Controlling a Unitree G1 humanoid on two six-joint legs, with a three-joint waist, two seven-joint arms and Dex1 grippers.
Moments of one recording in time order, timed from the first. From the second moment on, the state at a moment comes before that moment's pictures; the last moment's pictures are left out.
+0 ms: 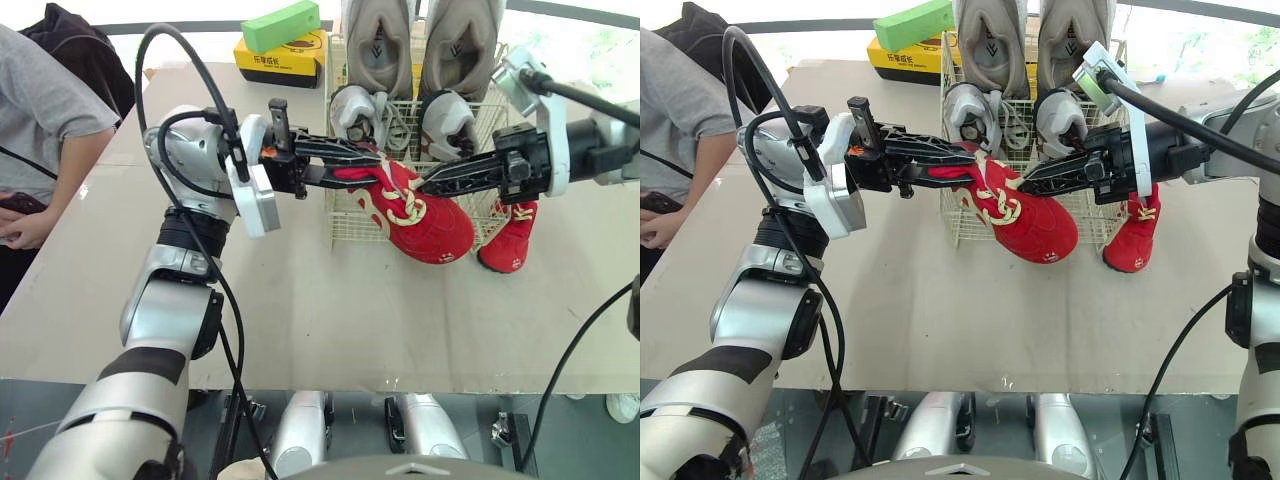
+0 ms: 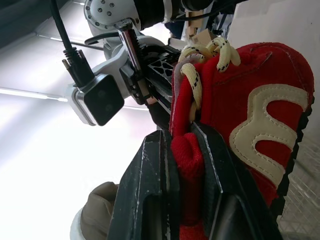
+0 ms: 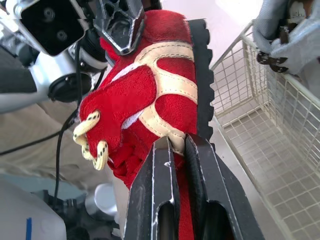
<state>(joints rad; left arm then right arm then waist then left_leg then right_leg) -1.09 0.51 -0.17 0.58 -0.57 -1.11 -1.61 -1.14 -0.78 -0.03 -0.12 0.99 1.60 0.84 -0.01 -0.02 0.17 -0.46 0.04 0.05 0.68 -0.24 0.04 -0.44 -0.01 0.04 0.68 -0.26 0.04</state>
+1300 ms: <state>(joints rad) -0.43 0.44 0.07 -0.25 -1.20 0.66 -0.68 -0.80 -0.58 -0.37 -0.30 1.45 1.45 0.15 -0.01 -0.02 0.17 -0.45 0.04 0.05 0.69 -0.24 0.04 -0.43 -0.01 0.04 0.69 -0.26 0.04</state>
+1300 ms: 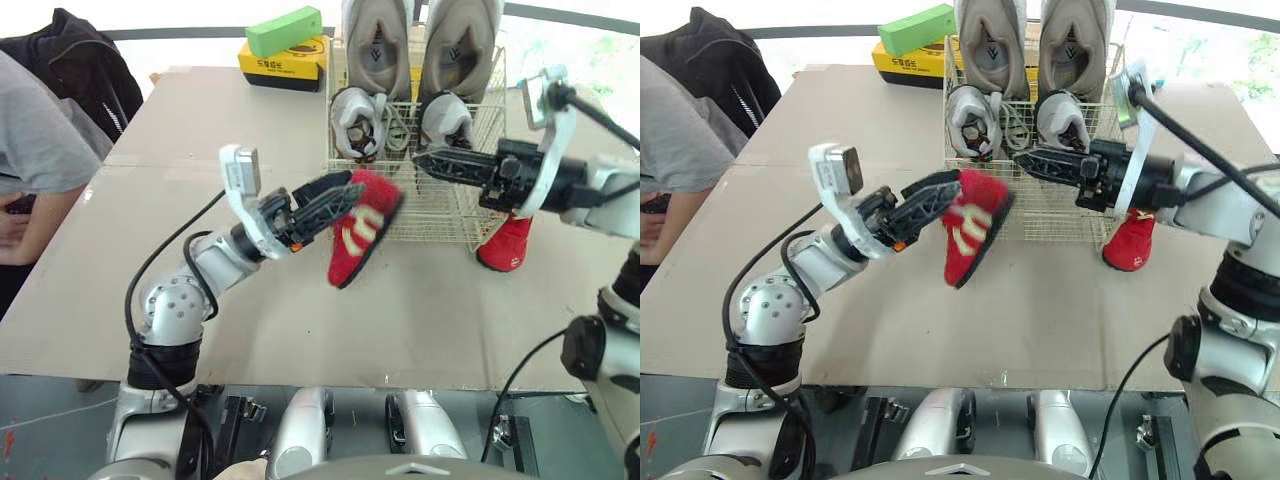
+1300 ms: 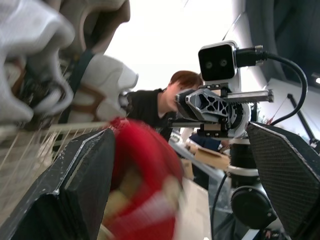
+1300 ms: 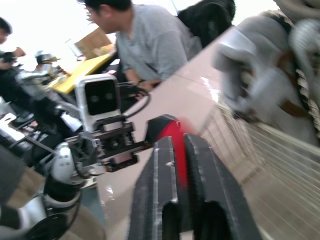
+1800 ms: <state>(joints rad) -0.46 0.61 -0.02 -0.23 -0.98 0.67 -1.05 -0.45 -0.86 -0.26 -0.69 1.41 1.28 0.32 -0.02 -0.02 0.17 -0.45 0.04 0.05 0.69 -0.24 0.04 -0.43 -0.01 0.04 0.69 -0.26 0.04</state>
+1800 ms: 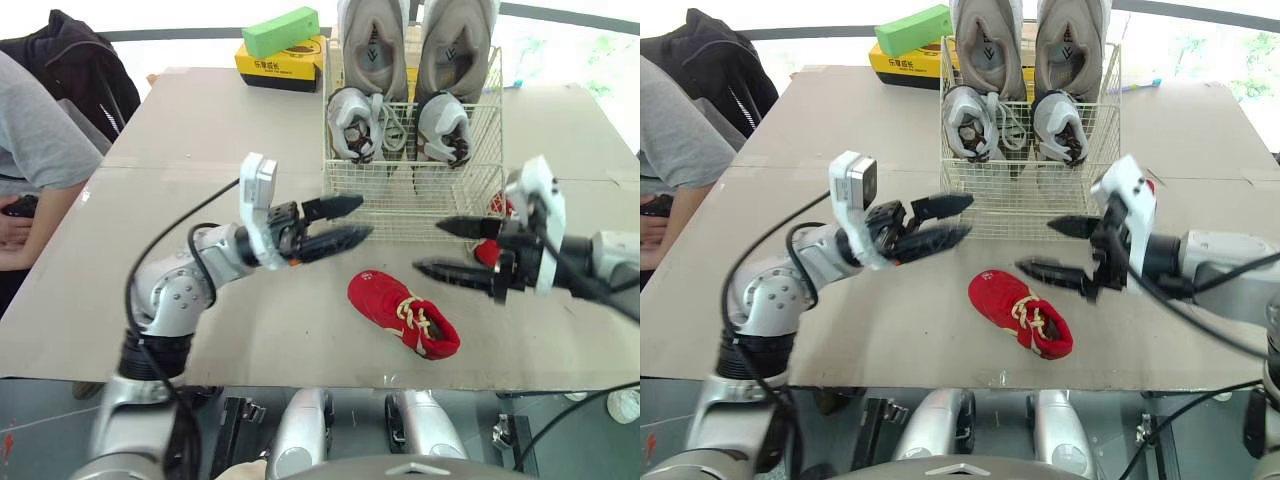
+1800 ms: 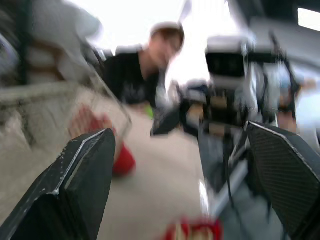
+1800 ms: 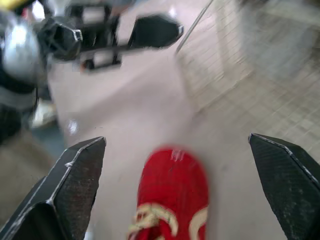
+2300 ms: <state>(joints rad) -0.55 0.76 -0.27 -0.19 -0.58 0.48 -1.42 -0.15 -1.06 -0.11 -0.81 0.96 1.02 0.61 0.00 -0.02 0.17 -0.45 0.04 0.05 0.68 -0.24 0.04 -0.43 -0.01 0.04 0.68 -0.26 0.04</state>
